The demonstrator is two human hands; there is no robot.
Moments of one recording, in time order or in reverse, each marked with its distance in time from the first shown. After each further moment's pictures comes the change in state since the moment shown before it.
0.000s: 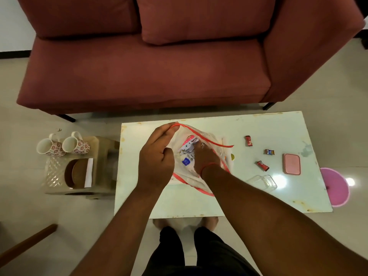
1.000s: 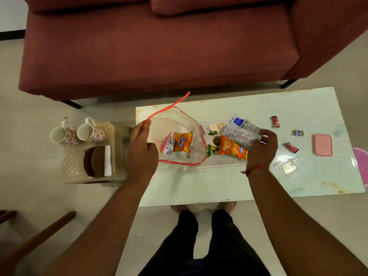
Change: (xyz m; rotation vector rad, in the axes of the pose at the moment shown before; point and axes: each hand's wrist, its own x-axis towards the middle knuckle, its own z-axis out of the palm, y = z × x) left_hand 0.005 -0.155 -0.066 0.099 -0.015 -0.296; right_hand -0.009 0.020 0.044 1.165 0.906 0.473
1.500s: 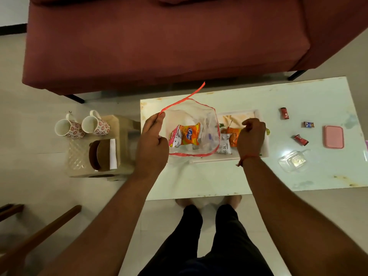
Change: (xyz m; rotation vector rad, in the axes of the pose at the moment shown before) left_hand -0.012 -0.004 -0.003 -0.070 -0.124 0.049; right_hand -0.019 0.018 0.040 -0.374 -0.174 -0.320
